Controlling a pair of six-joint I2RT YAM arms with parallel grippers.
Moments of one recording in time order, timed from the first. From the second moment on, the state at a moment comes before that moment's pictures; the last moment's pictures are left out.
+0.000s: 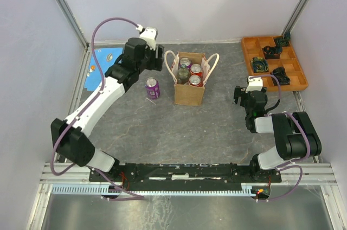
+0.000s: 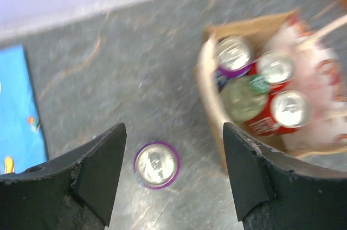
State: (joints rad) left arm -0.45 1.50 1.35 -0.34 -0.14 -0.07; right arm 0.07 1.51 0.34 0.84 0.18 -0.01
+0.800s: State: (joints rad) left arm -0.67 1.82 1.60 -0.36 0.18 0.05; right arm 0.07 1.51 0.34 0.84 0.18 -0.01
